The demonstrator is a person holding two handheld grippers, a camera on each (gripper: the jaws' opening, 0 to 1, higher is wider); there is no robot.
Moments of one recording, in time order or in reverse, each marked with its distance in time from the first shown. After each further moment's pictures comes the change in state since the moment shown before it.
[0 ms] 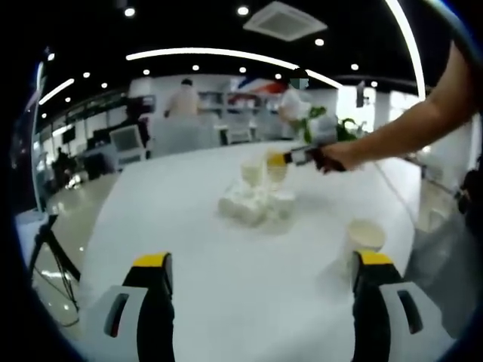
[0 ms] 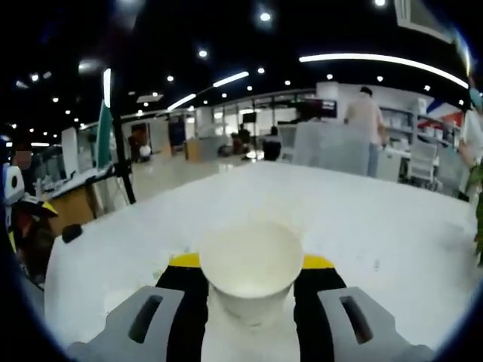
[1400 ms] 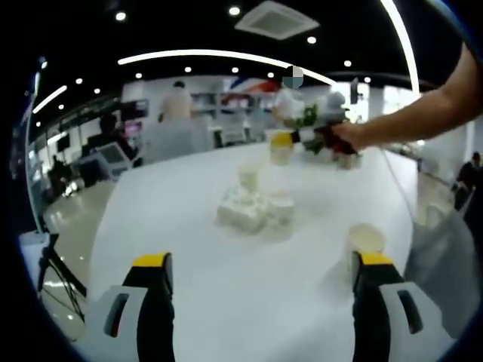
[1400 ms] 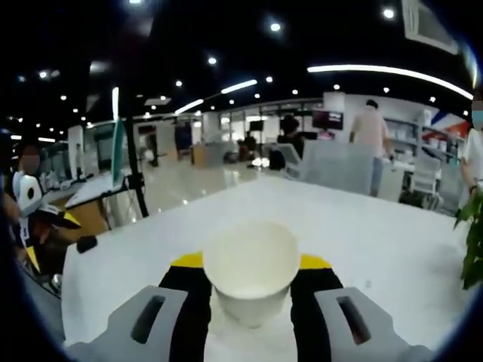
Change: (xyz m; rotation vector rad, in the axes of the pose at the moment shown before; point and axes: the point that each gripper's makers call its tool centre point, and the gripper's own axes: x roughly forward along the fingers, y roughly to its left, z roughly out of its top) left arm 0.002 0.006 0.017 0.048 0.015 -0.028; right arm -0.033 0.025 0.048 -0.038 -0.025 0.031
